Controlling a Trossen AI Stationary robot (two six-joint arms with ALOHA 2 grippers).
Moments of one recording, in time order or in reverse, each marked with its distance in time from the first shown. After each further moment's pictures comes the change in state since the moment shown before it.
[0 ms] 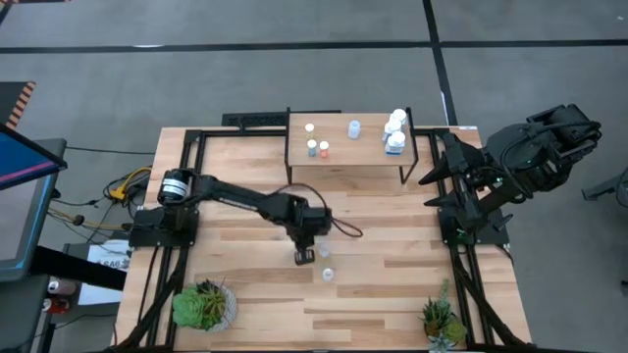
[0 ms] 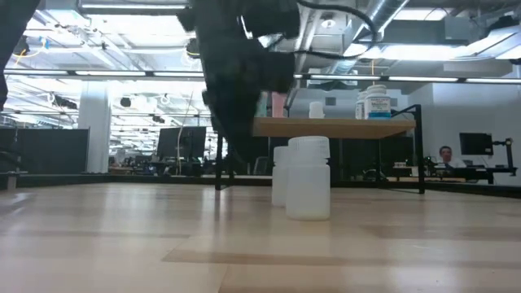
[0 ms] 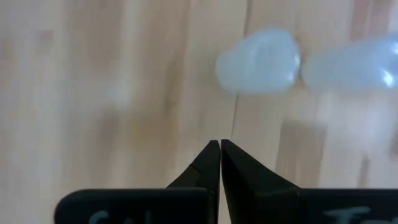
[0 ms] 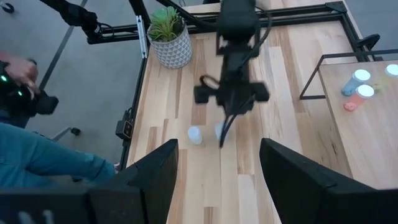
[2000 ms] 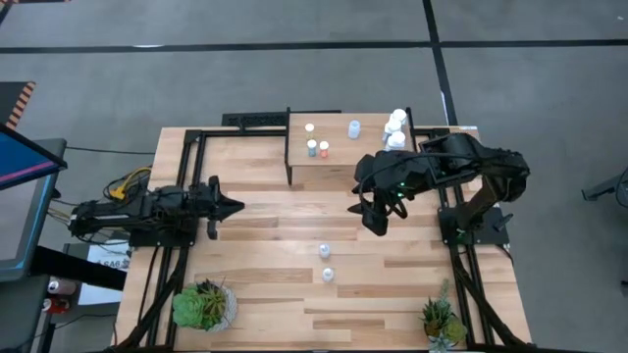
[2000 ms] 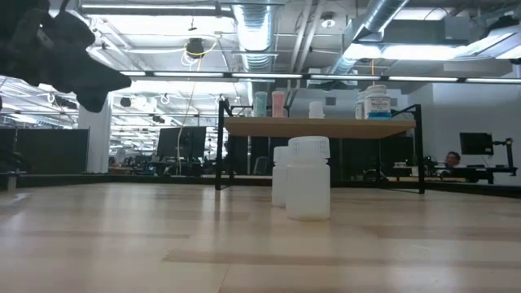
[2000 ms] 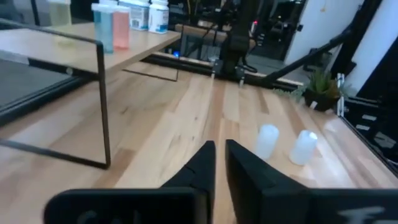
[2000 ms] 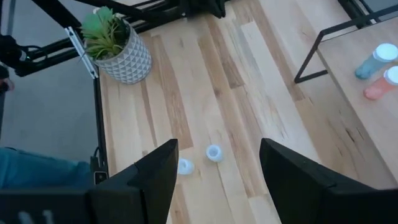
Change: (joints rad) left arm 0.121 -1.949 -1.365 0.544 -0.195 0.027; right arm -0.159 0.331 0.000 0.181 -0.003 0.158
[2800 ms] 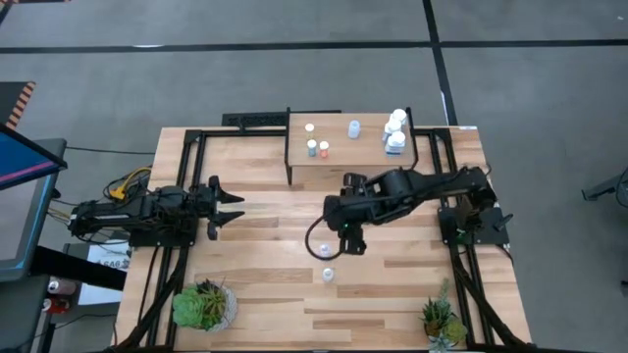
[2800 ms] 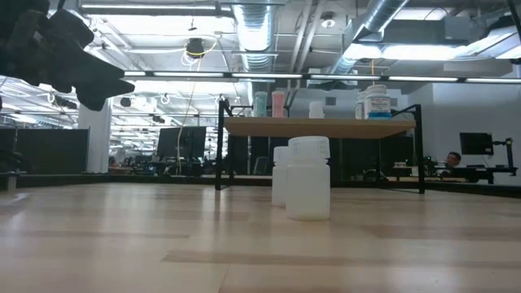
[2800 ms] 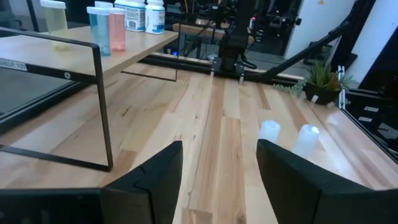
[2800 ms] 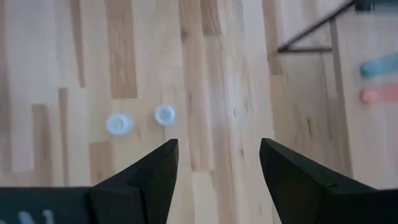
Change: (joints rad) left arm -0.001 0.002 0.000 -0.007 0.004 0.044; right arm 0.038 0.223 -0.027 -0.089 0.110 -0.234
